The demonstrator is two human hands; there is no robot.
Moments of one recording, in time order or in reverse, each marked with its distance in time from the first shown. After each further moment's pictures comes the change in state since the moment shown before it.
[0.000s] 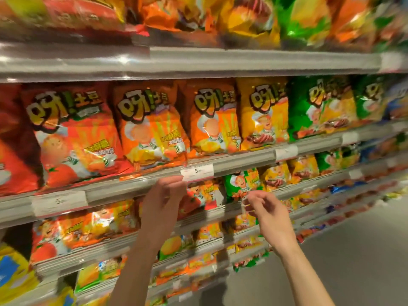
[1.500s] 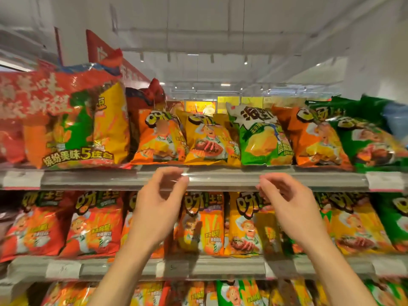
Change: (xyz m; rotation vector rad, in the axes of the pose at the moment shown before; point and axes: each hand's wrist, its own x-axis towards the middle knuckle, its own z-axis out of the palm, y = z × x) left_hand 0.068 0.218 0.103 0.269 0.360 0.387; right_hand 0.149 -0.203 -0.130 0.086 -0.169 -0.650
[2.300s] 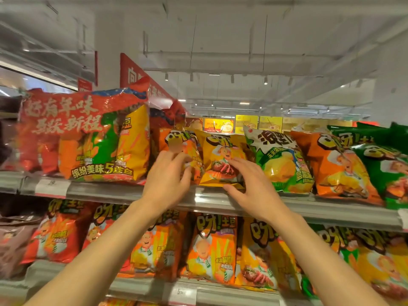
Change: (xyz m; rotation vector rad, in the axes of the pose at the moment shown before) left_hand 0.097 -0.004 -0.015 0.803 -0.024 0.341; right_hand 0.100 -0.012 0.074 -0.619 -0.304 -0.438
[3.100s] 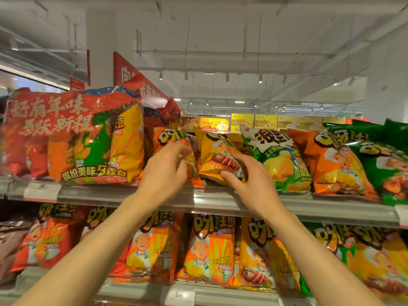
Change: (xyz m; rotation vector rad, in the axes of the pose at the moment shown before) left_hand 0.015 0.006 -0.008 -0.142 0.024 0.014; right_hand 0.006 0.000 0.004 0.201 0.199 0.141
